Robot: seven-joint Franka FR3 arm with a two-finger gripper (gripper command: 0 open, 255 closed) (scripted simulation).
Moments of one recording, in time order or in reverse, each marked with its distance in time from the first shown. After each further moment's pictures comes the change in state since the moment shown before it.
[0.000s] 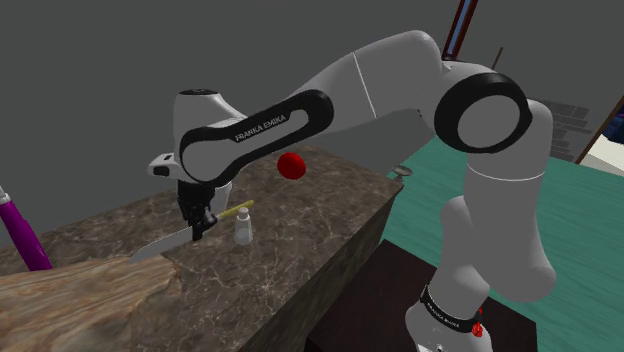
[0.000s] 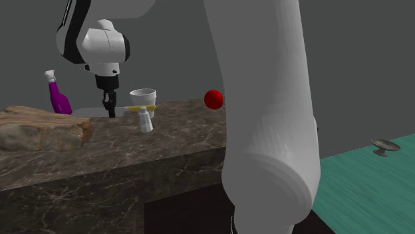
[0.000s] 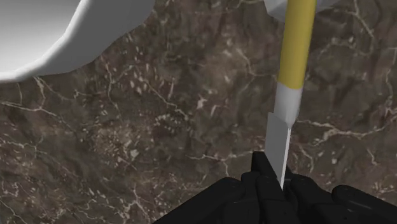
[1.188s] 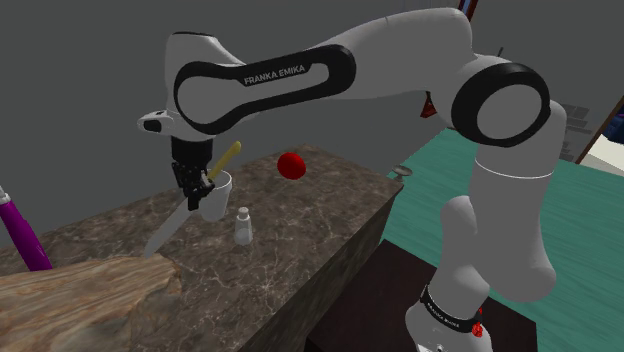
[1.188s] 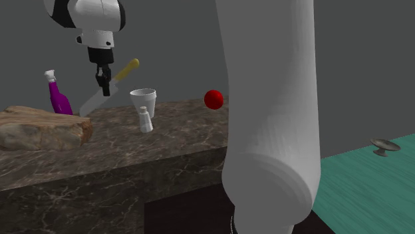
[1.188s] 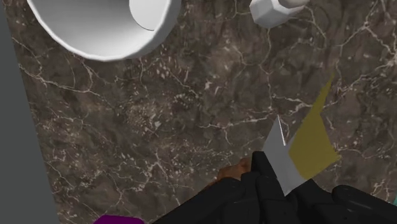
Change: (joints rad) arm 0.003 -0.077 -0.010 0.136 -0.034 -0.209 0.034
